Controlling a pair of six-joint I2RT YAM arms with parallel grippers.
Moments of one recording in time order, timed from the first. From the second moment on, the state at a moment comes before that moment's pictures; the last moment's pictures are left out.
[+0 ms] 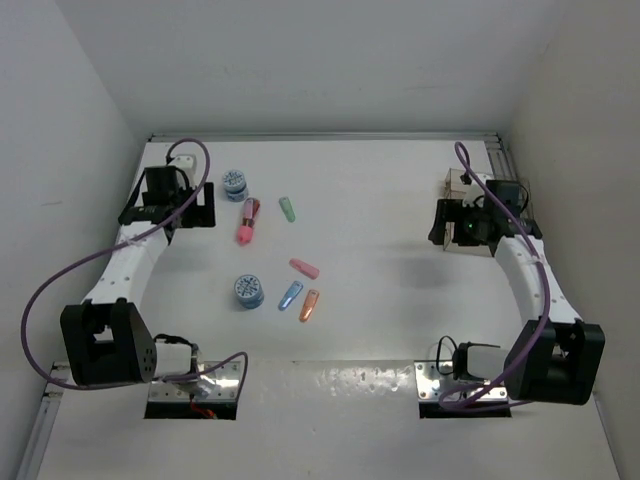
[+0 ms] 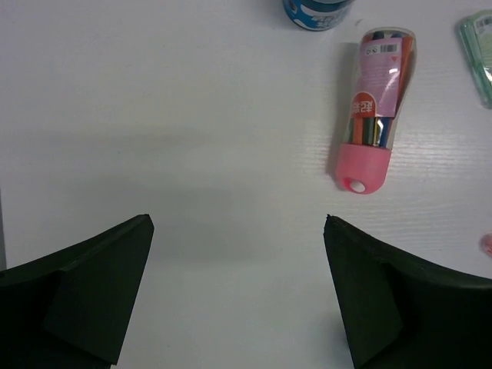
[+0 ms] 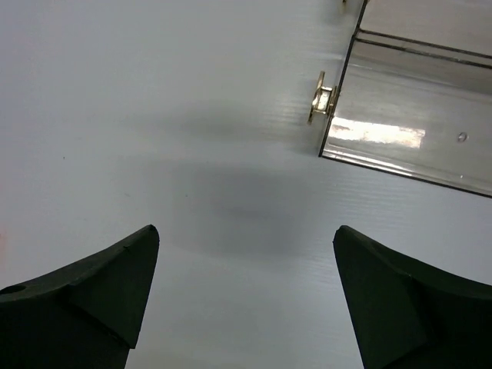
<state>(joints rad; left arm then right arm) 0.07 1.29 1.01 -0.44 -0.02 0.05 -0.11 1.23 0.88 -0.53 -0.24 -0.04</state>
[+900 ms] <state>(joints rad) -0.04 2.11 1.60 -0.29 0.02 0.13 -0.12 1.28 0.88 -0.61 -0.30 -0.02</state>
